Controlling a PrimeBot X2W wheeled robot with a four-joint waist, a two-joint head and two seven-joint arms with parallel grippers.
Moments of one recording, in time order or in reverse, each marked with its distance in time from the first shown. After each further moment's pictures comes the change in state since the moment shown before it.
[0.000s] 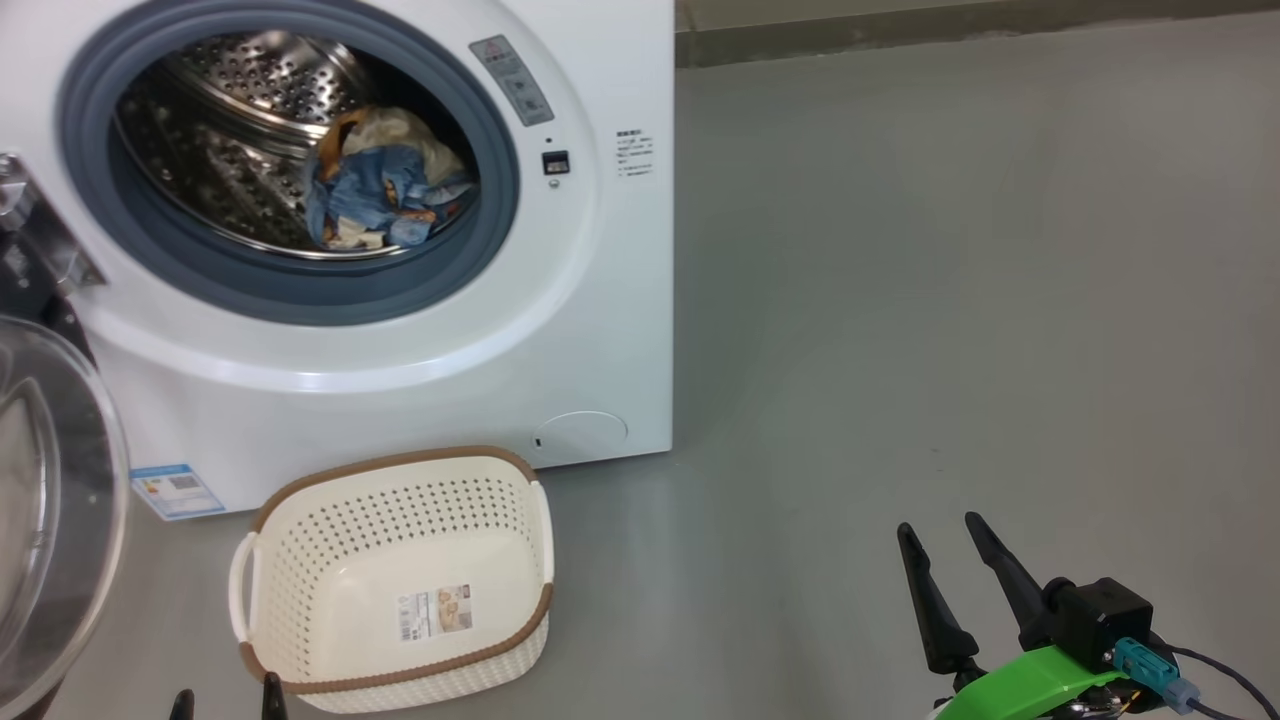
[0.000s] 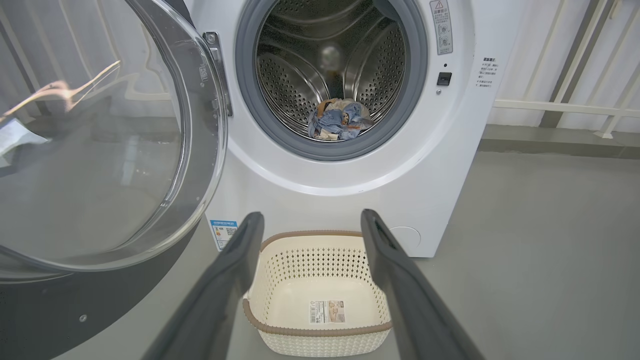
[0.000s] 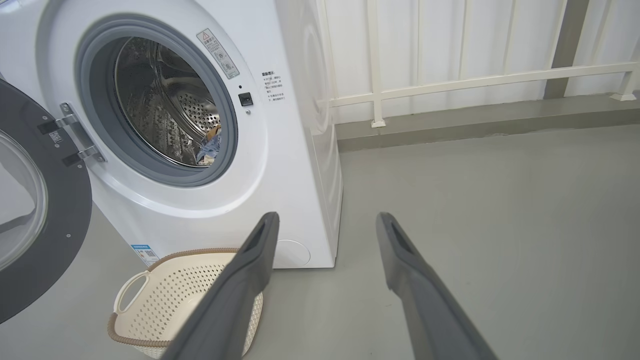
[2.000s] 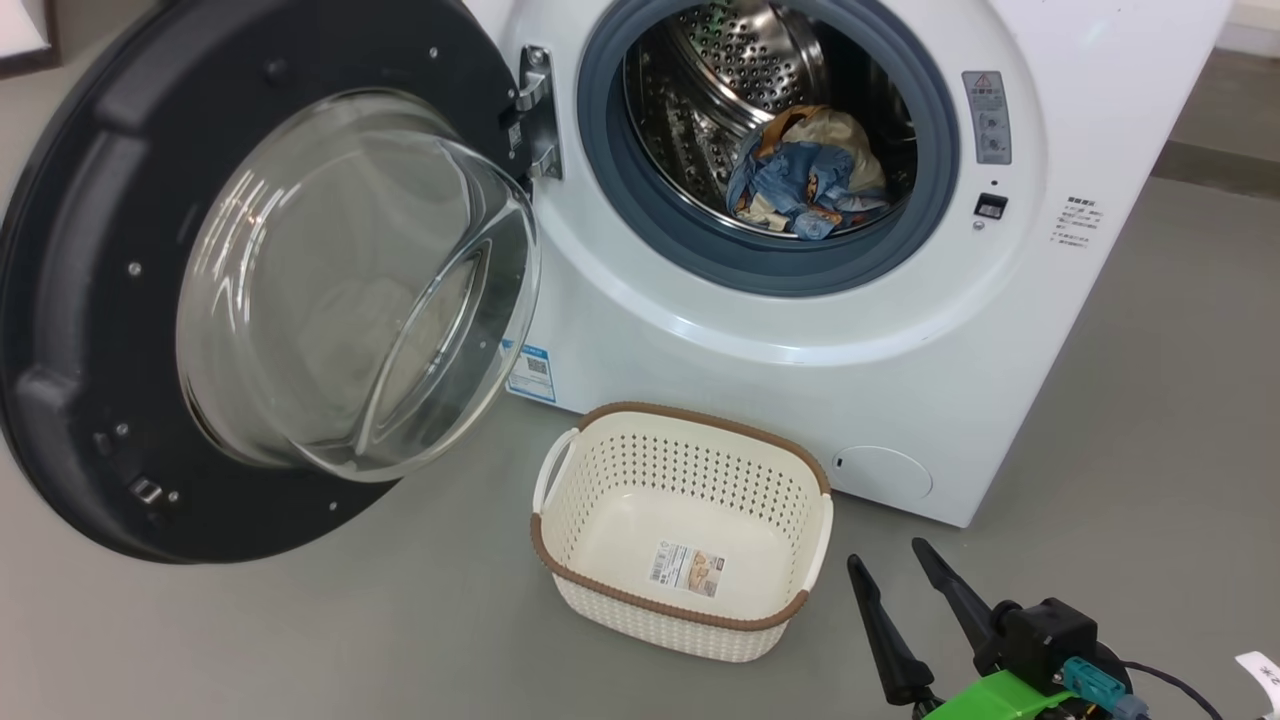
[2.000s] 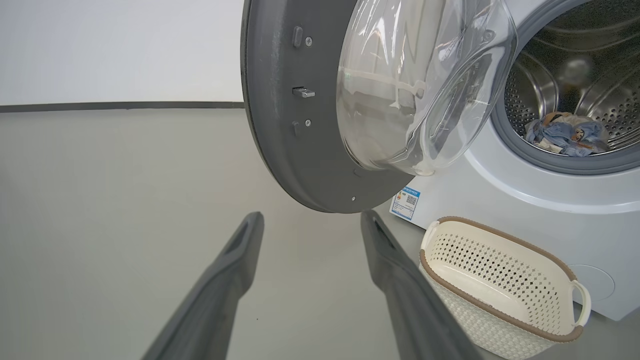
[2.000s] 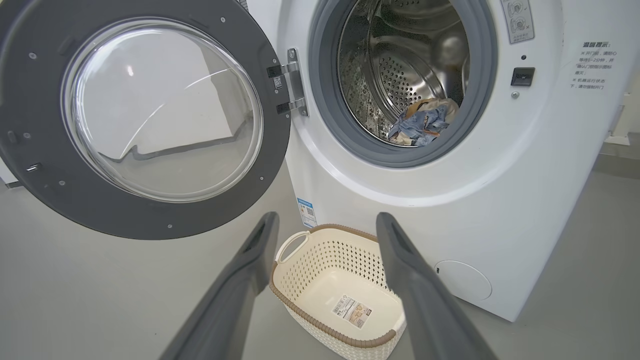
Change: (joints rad) left arm 0.067 0.002 0.042 0.008 -0.070 0.076 0.000; right arm 0.020 0.001 0.089 0.007 0.000 0.000 0.000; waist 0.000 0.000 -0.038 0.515
